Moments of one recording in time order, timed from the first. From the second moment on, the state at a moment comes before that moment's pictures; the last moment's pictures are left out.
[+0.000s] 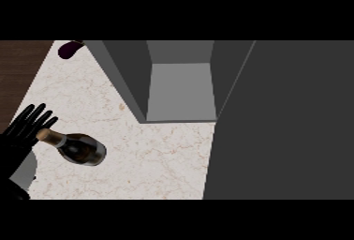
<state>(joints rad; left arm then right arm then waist) -0.05 0.36 0.36 -1.29 0.51 -0.82 -0.04 -0.60 -0.22 -0.01 -2.48 -0.10 -0.12 1.02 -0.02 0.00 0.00</state>
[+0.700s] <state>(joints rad) -0.17 0.35 0.33 -0.89 0.20 -0.81 -0.33 -0.61 -0.22 0.01 -2.48 -0.10 -0.13 1.02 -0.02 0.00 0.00</state>
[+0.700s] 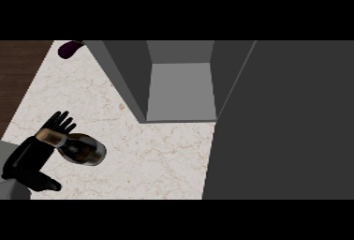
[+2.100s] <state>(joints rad) -0.35 0.32 0.22 -0.48 0.08 -0.73 -0.57 -0.63 -0.22 0.03 -2.47 -0.09 -0.16 1.02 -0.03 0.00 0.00</state>
